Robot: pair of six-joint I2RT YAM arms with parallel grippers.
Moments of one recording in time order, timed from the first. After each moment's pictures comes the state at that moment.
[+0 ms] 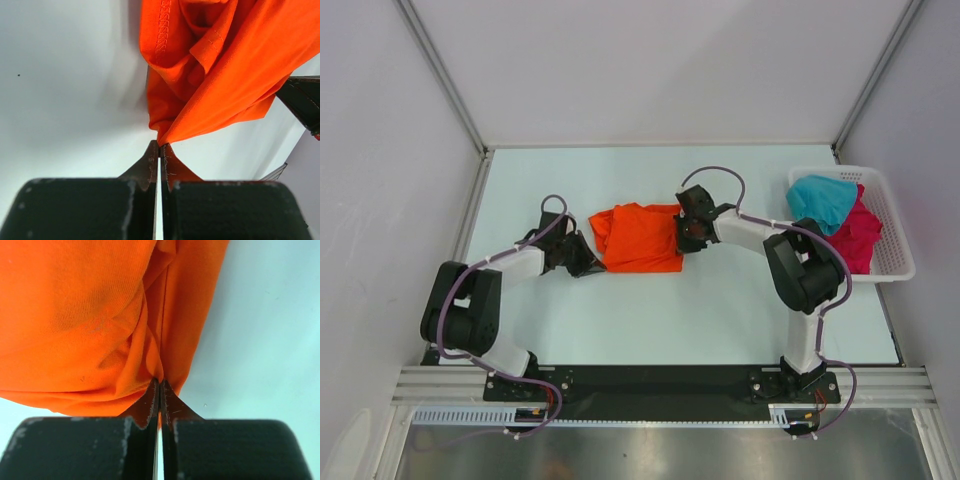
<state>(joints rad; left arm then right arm) -0.22 1.54 0.73 -0.16 0.37 -0.76 0.54 1.94 1.28 -0.36 -0.05 0.42</state>
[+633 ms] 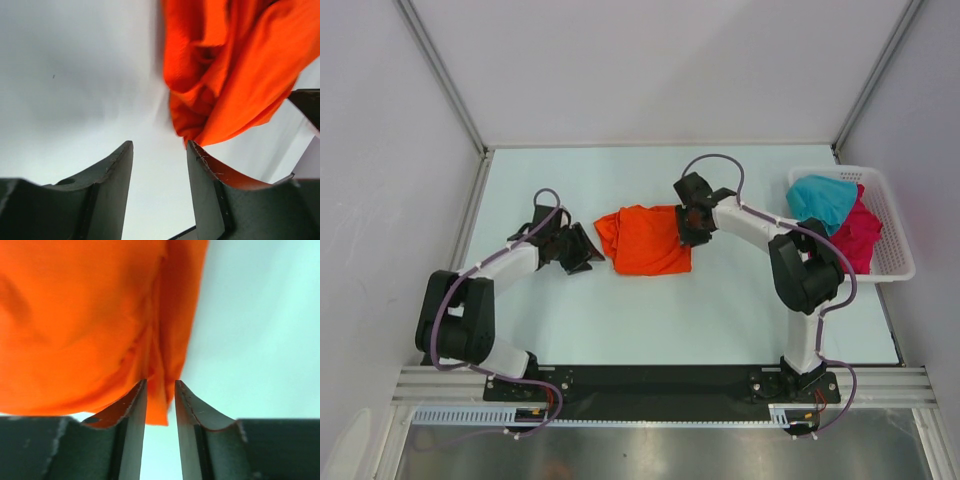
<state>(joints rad) -0.20 1.49 0.77 -0.27 0.33 -0.72 0.55 1.94 1.42 -0.60 0.05 0.40</state>
